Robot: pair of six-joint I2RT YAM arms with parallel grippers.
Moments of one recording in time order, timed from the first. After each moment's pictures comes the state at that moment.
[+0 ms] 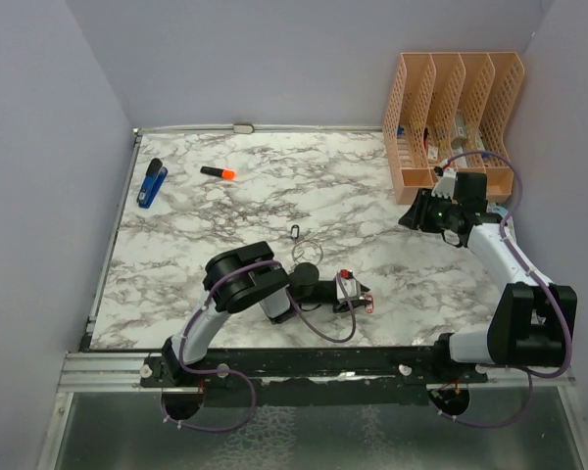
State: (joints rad) left arm -1.03 2.19 0.70 1.40 0.52 0.18; right arm -0.06 1.35 0.88 -0.31 -0.43 0.14
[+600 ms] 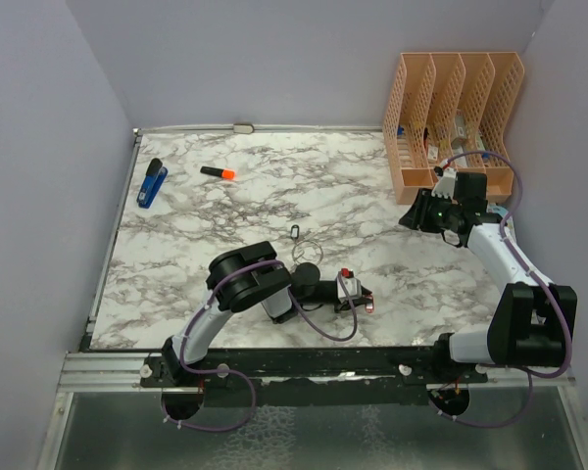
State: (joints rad) left arm -1.03 2.22 0.72 1.41 0.54 0.14; right arm -0.06 1.35 0.88 -0.31 -0.43 0.14
